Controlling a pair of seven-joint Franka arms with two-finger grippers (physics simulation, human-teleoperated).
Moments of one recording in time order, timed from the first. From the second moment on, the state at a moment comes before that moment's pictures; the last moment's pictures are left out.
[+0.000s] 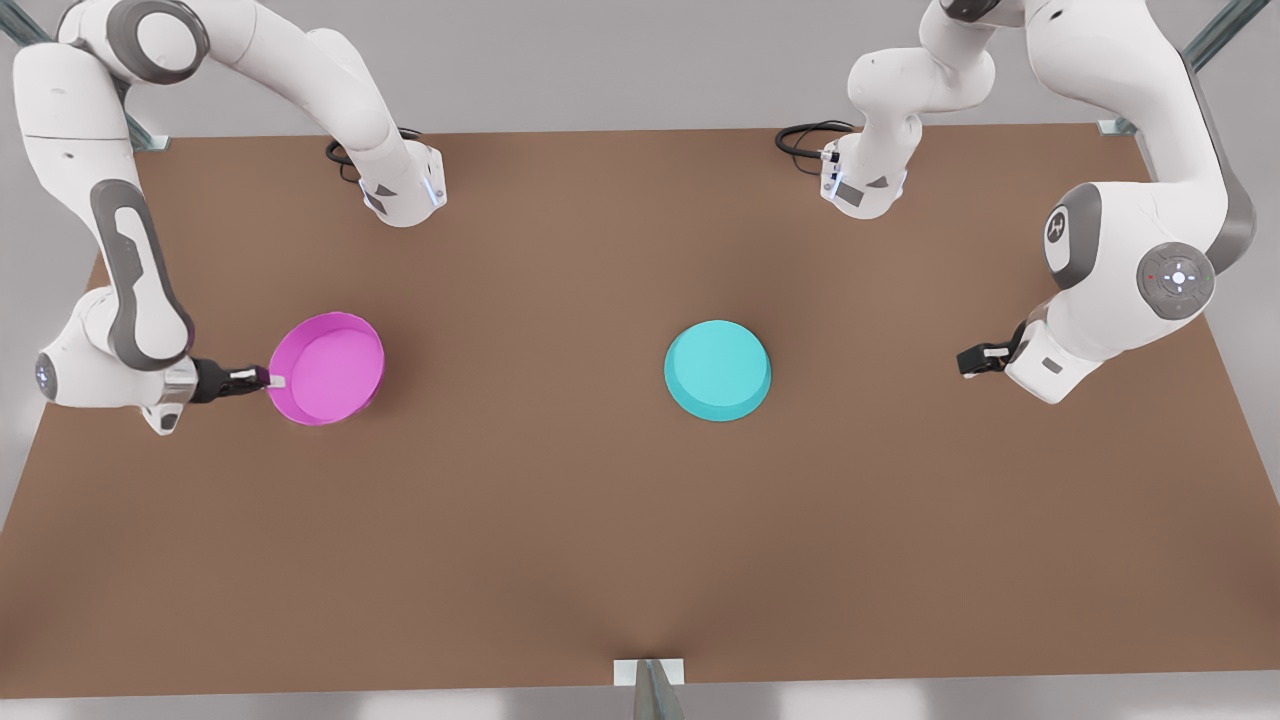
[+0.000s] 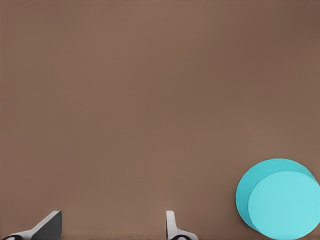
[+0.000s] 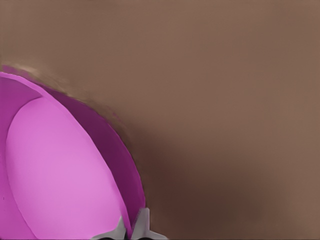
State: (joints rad) left arm 0.02 0.16 -0.08 -1.58 0.06 1.63 -0.13; right arm -1.09 0.55 0.74 -1.94 -0.01 1.91 -0.49
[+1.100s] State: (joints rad) left arm 0.02 0.17 -0.08 -1.58 0.06 1.63 -0.13; right arm 0.04 0.56 0.74 -1.86 0.24 2.40 0.40
